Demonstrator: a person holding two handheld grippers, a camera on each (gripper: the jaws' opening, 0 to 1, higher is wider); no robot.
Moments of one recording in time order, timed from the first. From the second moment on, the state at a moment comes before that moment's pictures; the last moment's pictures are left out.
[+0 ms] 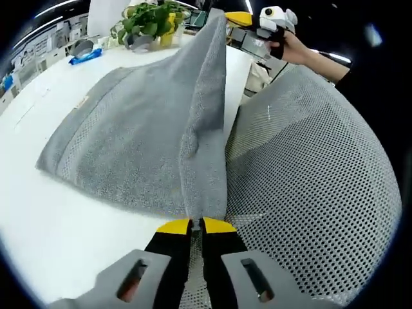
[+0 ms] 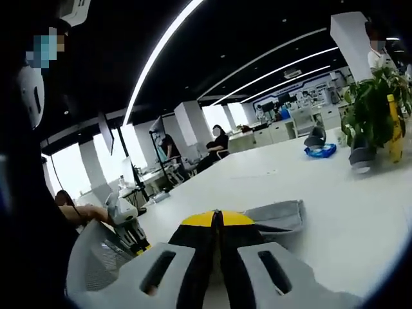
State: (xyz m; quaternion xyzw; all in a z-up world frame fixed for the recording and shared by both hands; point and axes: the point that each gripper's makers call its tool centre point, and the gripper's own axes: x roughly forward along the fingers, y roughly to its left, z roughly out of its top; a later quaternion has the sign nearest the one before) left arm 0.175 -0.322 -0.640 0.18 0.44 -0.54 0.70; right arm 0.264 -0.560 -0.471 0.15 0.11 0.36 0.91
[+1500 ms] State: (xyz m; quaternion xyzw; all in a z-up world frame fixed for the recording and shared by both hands) left arm 0.245 -0.268 -0.419 0.04 0.07 -0.38 0.92; right arm 0.249 -0.584 -0.443 0.20 0.07 0.34 0.92
